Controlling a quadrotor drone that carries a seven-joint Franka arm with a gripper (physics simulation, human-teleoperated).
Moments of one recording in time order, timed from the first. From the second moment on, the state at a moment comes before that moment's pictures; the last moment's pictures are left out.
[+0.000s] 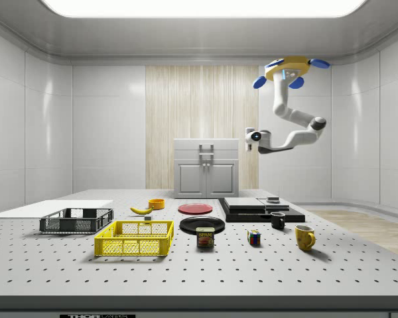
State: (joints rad) arm 0.61 -1.07 -0.86 -2.45 0.85 1.68 0.78
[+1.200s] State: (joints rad) arm 0.66 -1.13 -0.87 -2.46 0.80 1.73 0.81
